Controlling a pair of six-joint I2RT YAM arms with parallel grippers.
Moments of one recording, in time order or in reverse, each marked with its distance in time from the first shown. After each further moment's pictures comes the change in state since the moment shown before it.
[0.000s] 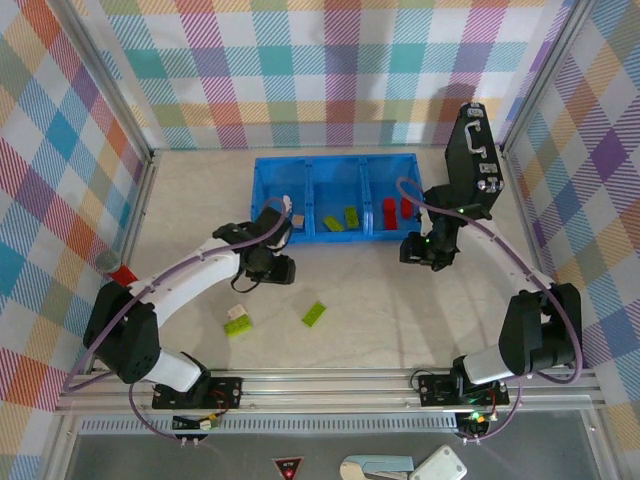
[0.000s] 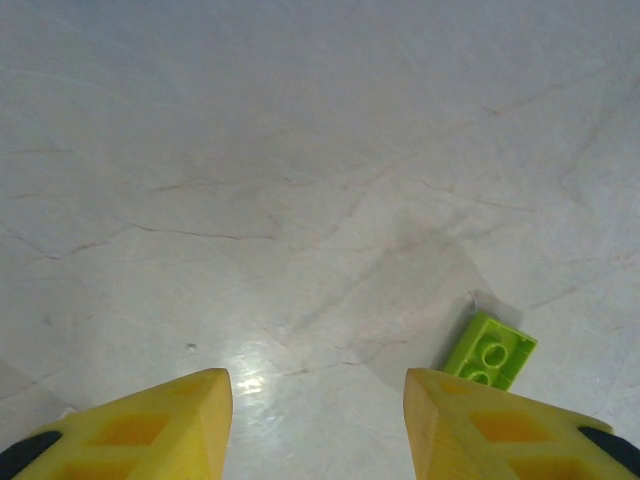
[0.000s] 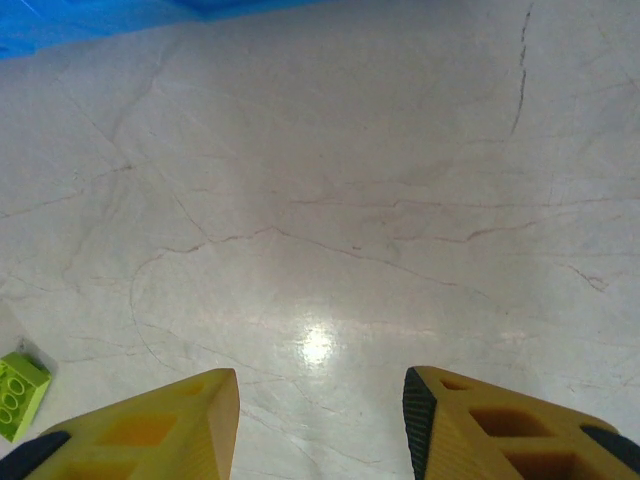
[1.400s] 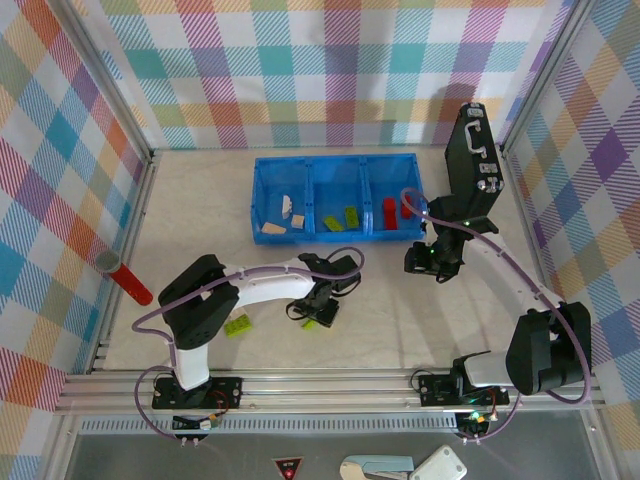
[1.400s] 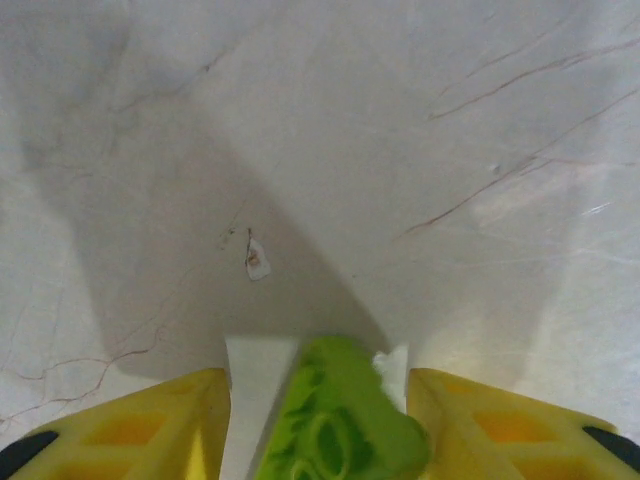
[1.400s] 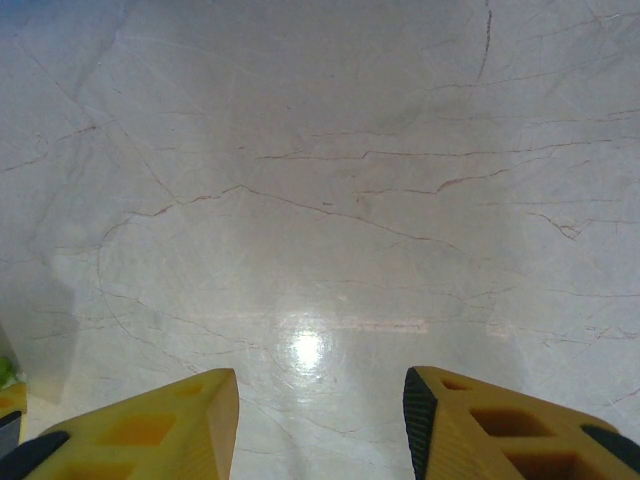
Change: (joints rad) left arm -0.357 0.384 0.109 0.002 -0.072 -0.074; right arm 0.000 -0.086 -0.081 -0.005 0.027 0.000
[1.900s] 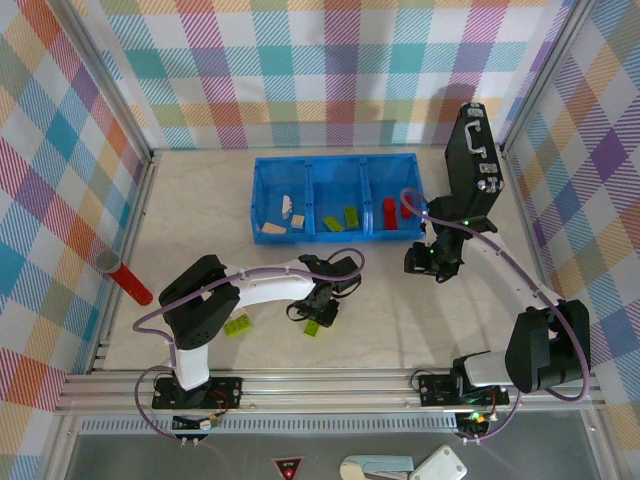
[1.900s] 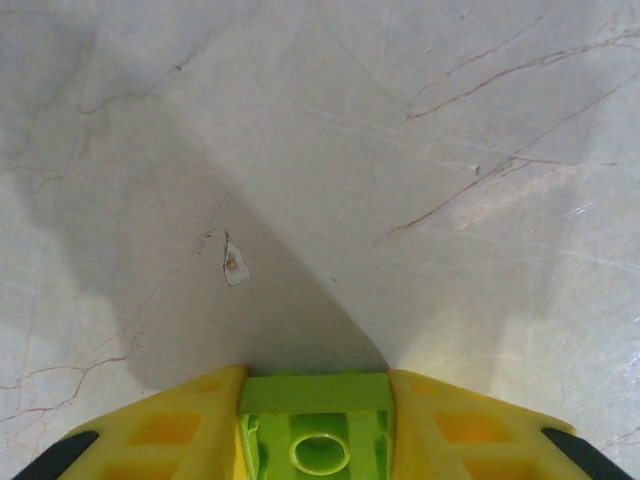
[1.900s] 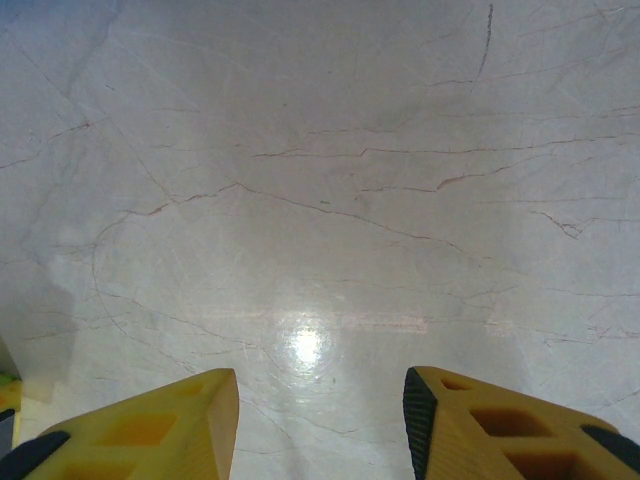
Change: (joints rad) left arm -0.005 0.000 -0.006 0.022 0.010 -0.004; right arm 0.000 0.008 0.000 0.000 0.000 0.000
